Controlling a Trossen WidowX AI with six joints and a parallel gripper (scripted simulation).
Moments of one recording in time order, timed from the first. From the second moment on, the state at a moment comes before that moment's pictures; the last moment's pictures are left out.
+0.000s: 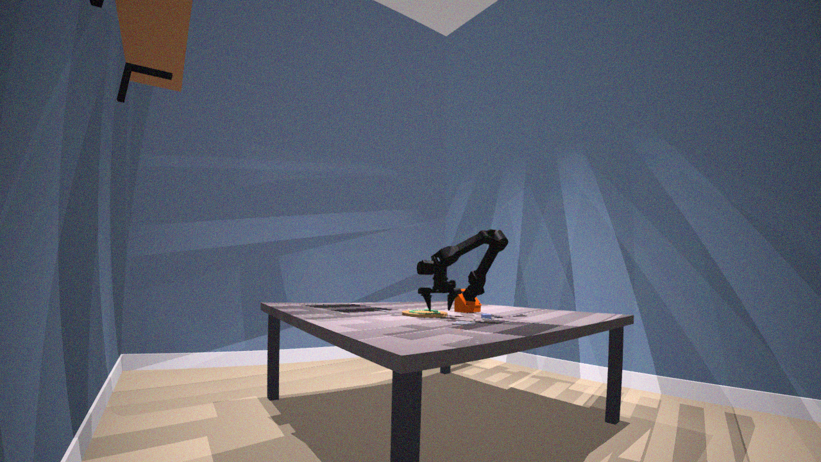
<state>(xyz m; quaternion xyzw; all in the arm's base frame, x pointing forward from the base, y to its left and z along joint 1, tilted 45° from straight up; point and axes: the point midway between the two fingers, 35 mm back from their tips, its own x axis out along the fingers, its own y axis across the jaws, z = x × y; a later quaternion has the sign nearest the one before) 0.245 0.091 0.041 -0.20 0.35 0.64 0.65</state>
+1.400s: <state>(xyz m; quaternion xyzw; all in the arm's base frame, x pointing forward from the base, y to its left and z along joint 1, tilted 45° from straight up) 0.258 0.001 -0.004 0.54 0.72 -0.10 0.42</state>
